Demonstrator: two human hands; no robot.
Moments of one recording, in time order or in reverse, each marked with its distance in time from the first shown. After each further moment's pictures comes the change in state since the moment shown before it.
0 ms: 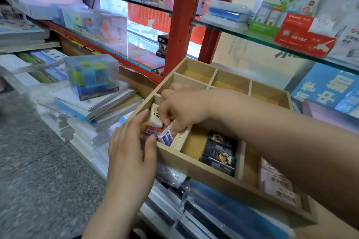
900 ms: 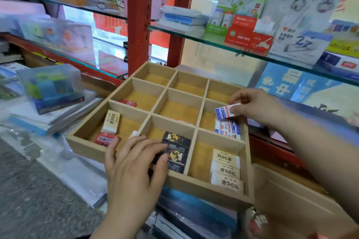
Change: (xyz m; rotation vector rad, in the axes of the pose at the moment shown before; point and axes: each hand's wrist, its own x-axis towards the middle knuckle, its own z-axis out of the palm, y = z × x) left_hand -0.031 0.034 0.050 0.293 -0.098 0.359; right_hand -0.170 0.106 0.057 0.808 0.608 0.773
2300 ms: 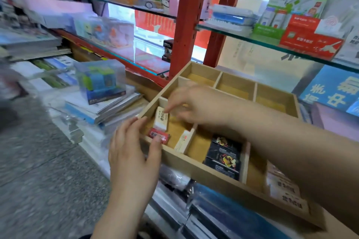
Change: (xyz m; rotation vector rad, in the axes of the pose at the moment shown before) left_hand 0.010 -0.057 -0.039 -0.112 0.119 -0.457; right_hand 0.017 -0.141 0.117 -0.506 -0.378 -0.787
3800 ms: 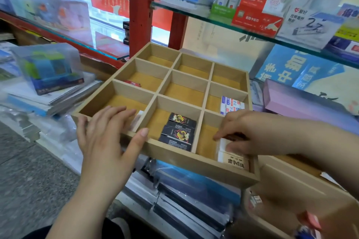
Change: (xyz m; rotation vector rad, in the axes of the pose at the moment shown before) left_hand -0.017 0.013 0.018 0.082 -0.104 0.341; right_hand -0.165 0.027 -0.013 -0.030 -0.386 0.338
